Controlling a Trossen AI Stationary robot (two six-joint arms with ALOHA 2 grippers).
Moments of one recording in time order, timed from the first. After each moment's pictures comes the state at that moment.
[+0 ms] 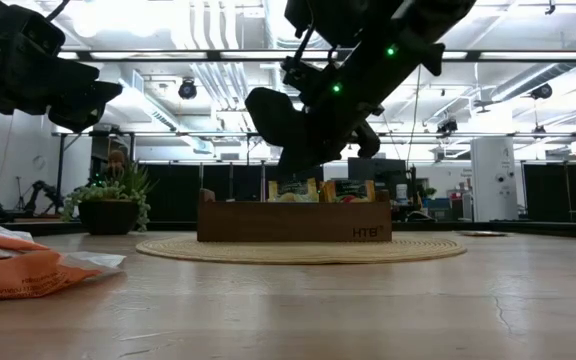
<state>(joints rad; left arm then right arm) -0.10 0.09 0.01 0.02 0.00 -0.09 0.16 1.95 1.18 -0.05 0.75 0.63</state>
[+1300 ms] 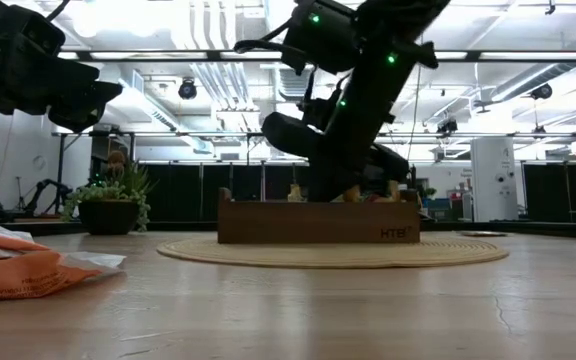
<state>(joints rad) -0.10 0.09 0.01 0.02 0.00 -0.09 0.10 1.97 1.27 -0.45 0.48 1.04</state>
